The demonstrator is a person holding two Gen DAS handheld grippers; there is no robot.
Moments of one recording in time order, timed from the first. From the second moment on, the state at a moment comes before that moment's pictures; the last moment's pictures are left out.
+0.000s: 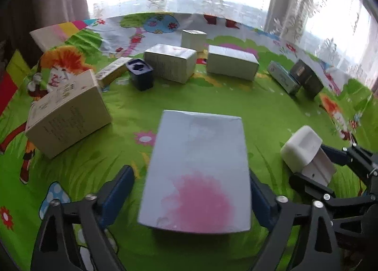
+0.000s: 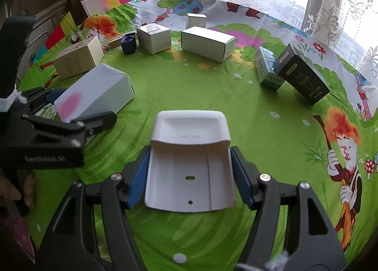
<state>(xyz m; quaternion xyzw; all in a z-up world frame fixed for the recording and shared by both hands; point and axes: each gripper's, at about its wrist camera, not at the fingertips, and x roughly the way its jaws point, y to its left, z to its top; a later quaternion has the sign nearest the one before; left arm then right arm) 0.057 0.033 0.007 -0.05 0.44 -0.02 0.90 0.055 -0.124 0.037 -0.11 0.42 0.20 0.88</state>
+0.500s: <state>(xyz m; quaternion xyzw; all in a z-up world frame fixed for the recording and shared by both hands) -0.018 -0.002 0.036 -0.01 0.39 -0.07 0.92 -0.043 -0.183 0.069 0.05 0.33 0.06 0.94</state>
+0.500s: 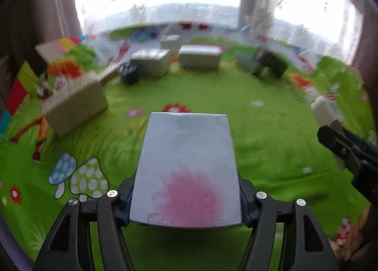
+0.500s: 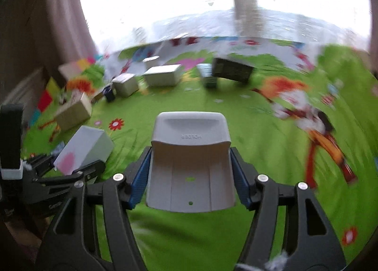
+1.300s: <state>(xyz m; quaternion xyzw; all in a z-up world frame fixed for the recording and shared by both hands) -0.169 -0.023 0.194 0.02 0.04 -0.09 1.00 -0.219 -0.172 0.213 -0.04 -0.05 -0.03 1.00</state>
